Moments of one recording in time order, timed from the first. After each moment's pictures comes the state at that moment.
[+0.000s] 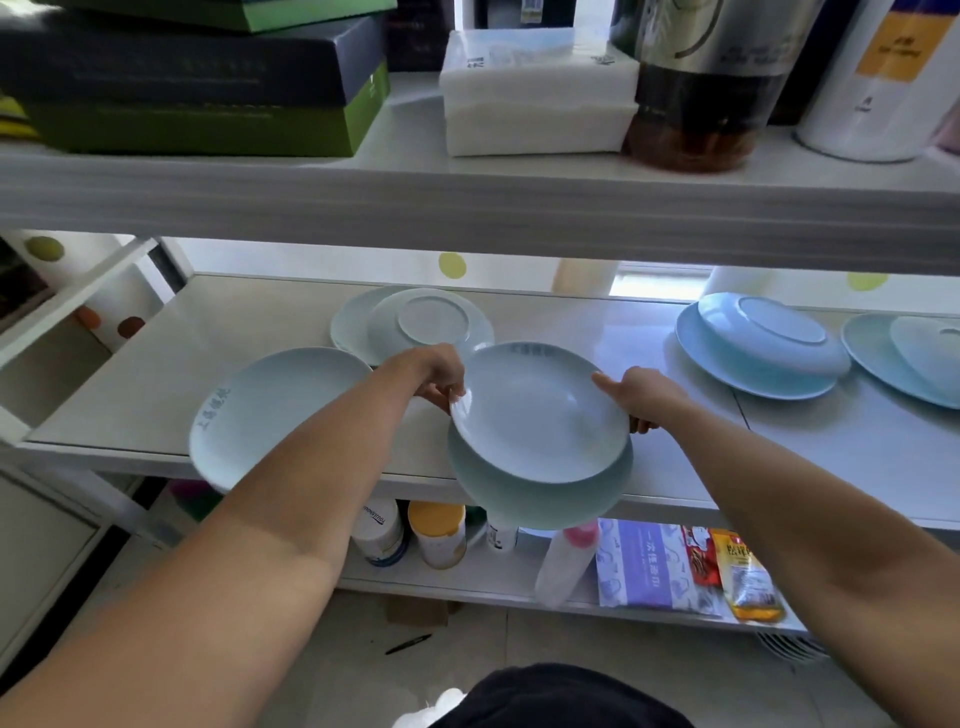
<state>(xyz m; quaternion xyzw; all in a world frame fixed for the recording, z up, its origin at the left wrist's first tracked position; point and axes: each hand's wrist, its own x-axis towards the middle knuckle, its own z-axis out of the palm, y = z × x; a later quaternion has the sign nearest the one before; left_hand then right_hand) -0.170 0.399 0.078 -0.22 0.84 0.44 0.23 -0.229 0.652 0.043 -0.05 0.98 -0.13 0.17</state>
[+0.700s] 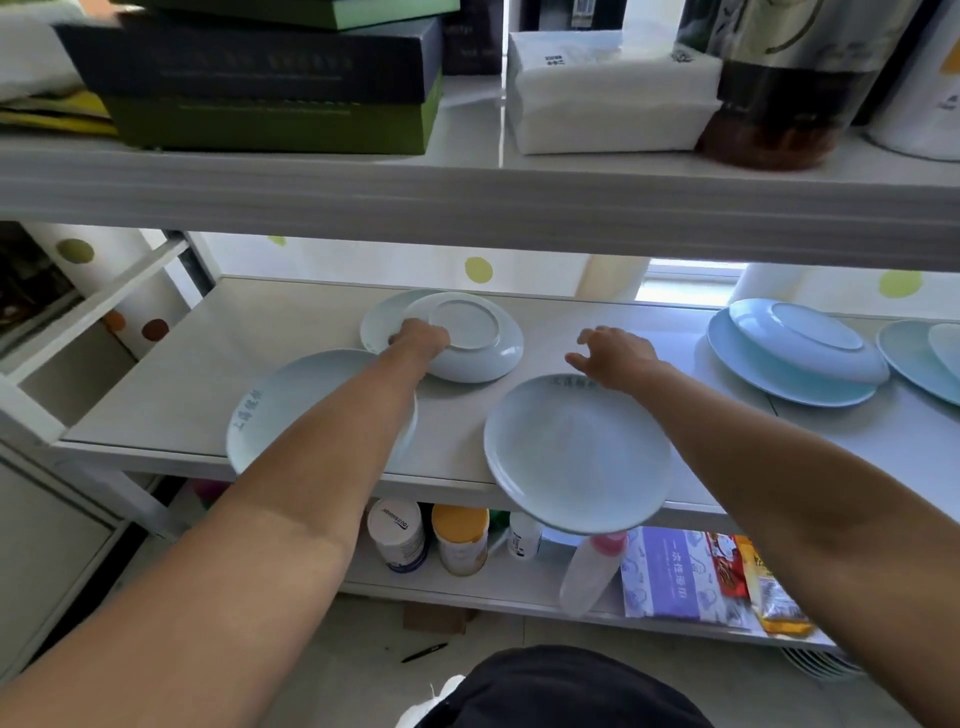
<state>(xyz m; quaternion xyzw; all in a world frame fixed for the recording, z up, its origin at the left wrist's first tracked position) -0.186 0.335 0.074 -0.37 0.81 0.46 0.04 -0.237 0.570 0.070 -0.19 0.98 -0.01 0.04</state>
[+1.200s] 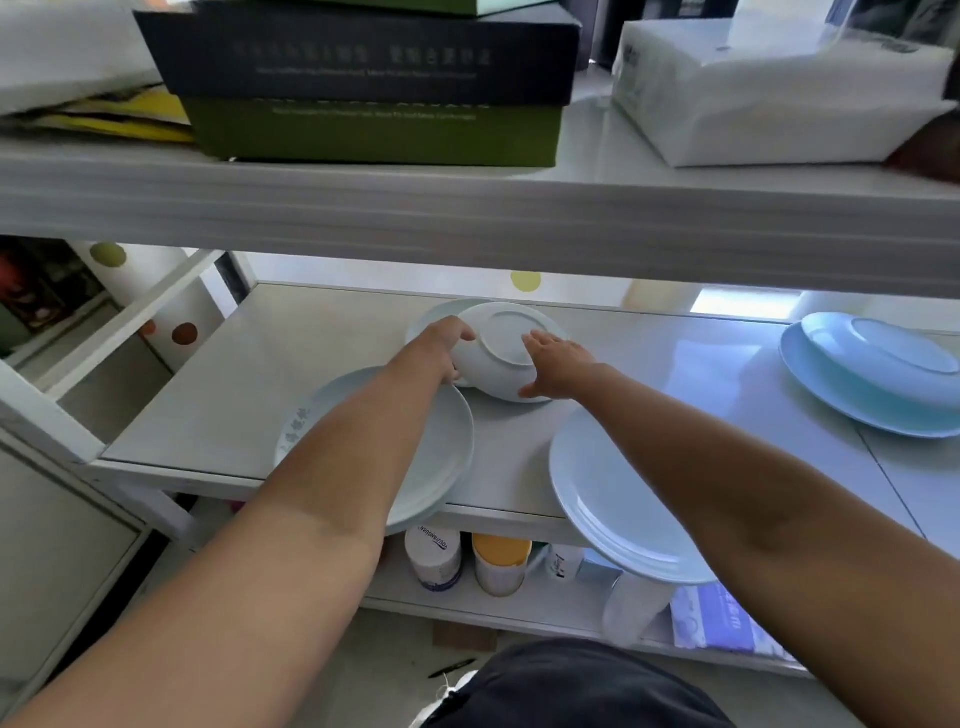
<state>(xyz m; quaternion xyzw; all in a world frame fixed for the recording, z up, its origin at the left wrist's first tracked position) -0.183 0.287 0.089 -0.38 0.58 0.72 0.05 -0.242 0.434 0.051 -0.32 0.94 0.00 0.09</state>
